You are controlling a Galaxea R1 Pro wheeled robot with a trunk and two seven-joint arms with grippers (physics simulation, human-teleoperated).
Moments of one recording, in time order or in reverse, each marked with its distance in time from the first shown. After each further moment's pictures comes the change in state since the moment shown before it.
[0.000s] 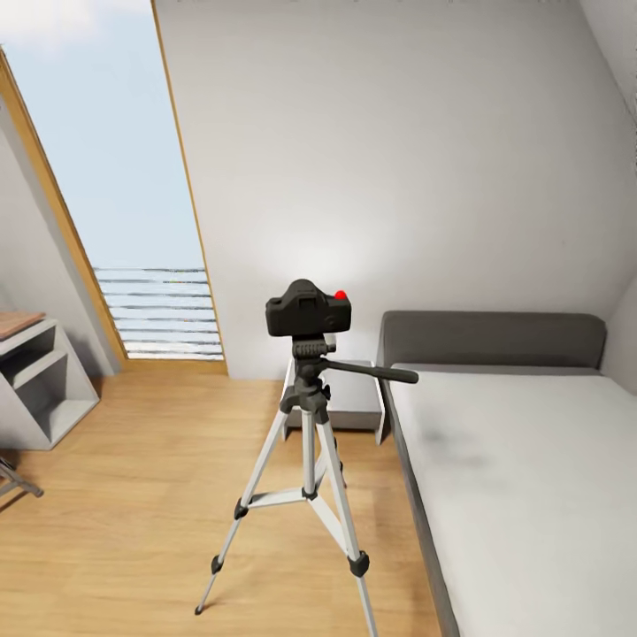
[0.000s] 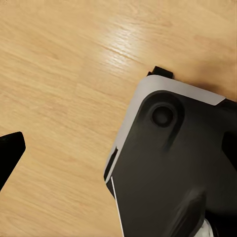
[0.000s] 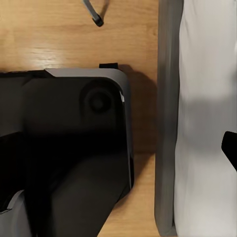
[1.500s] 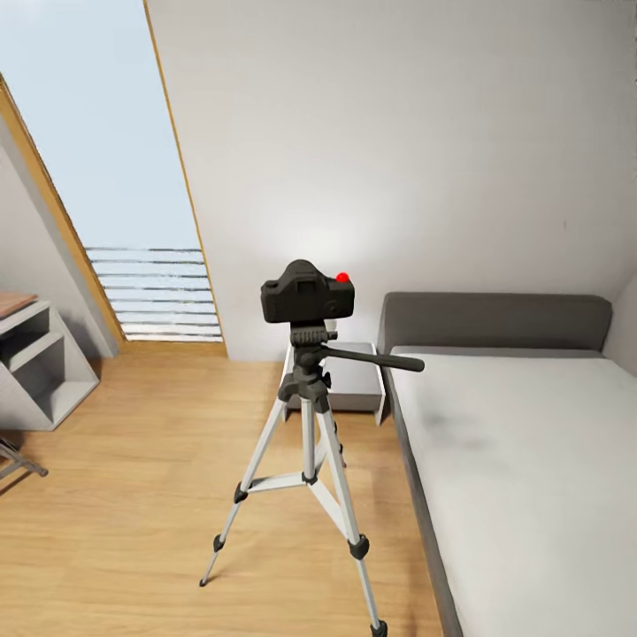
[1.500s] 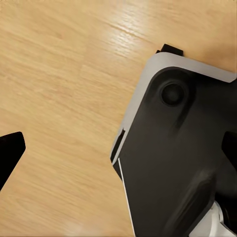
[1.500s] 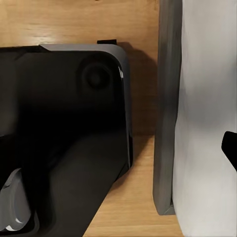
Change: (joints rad) left arm 0.000 -0.002 0.000 0.000 0.000 0.000 0.000; right arm 0.000 -0.001 0.000 0.000 0.000 0.000 0.003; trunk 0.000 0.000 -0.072
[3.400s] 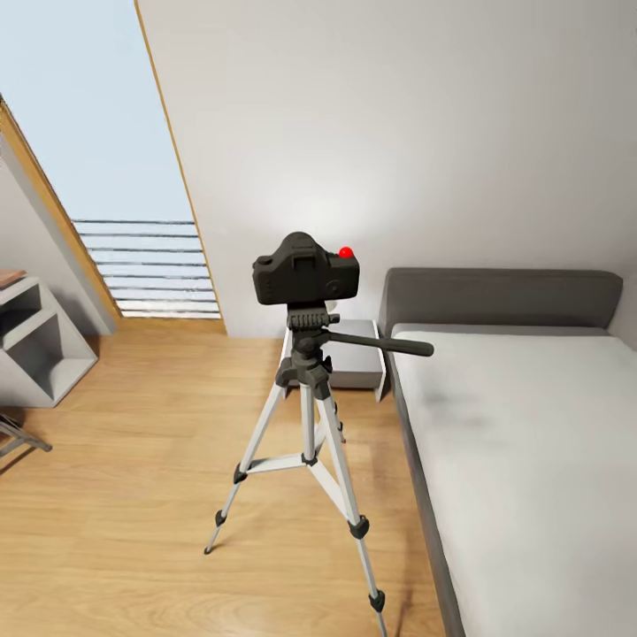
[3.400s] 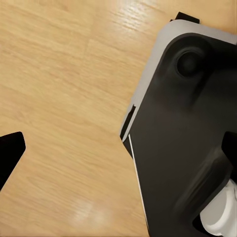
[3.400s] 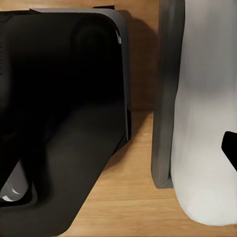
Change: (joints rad) left arm 0.000 0.000 0.000 0.000 0.000 -0.001 0.001; right arm 0.000 -0.001 0.000 0.000 0.000 0.001 0.002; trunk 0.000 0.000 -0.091
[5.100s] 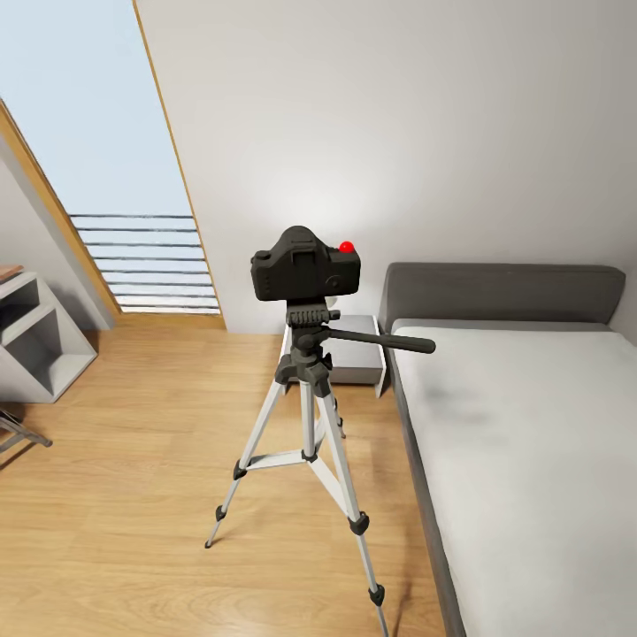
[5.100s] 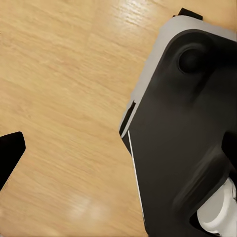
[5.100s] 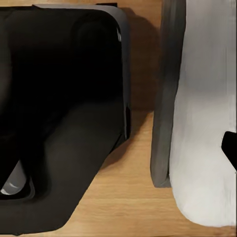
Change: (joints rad) left arm -0.006 0.000 0.000 0.000 0.027 0.004 0.000; right arm -0.002 -0.030 0.000 0.000 0.010 -0.008 0.059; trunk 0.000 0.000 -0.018
